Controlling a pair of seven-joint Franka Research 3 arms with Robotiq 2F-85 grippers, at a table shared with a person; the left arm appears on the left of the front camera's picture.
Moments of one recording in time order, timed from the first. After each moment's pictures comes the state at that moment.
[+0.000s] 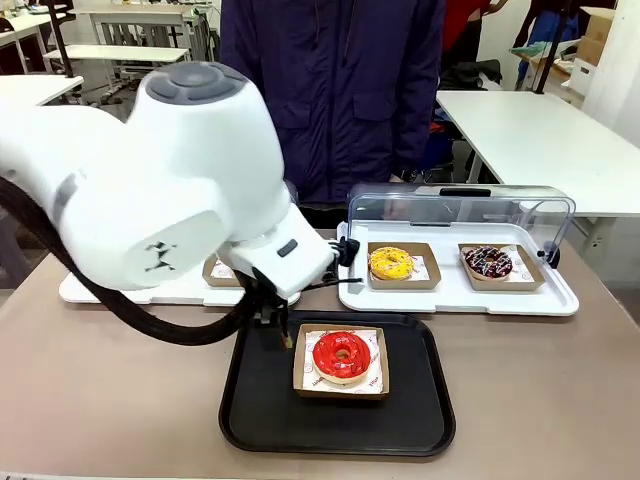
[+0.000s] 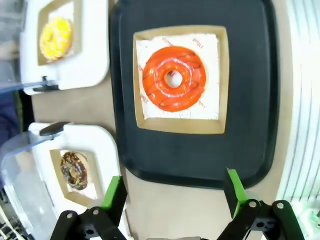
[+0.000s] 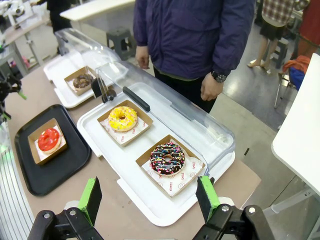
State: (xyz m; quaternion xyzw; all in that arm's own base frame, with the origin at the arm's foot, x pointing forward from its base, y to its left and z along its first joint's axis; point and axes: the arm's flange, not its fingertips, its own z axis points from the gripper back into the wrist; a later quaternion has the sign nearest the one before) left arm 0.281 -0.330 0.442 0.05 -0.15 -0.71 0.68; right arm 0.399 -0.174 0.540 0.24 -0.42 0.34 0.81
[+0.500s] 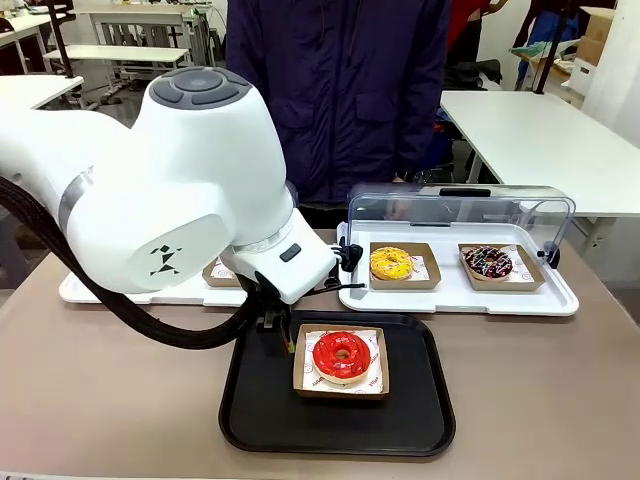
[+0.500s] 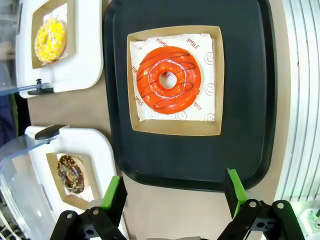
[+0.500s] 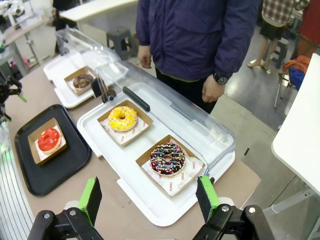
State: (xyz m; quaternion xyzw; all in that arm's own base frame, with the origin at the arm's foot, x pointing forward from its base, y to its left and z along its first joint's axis) left arm 0.280 -0.338 0.436 0.05 -0.15 -0.71 0.68; right arm 0.399 -0.173 0.540 0.24 -0.42 0.34 0.81
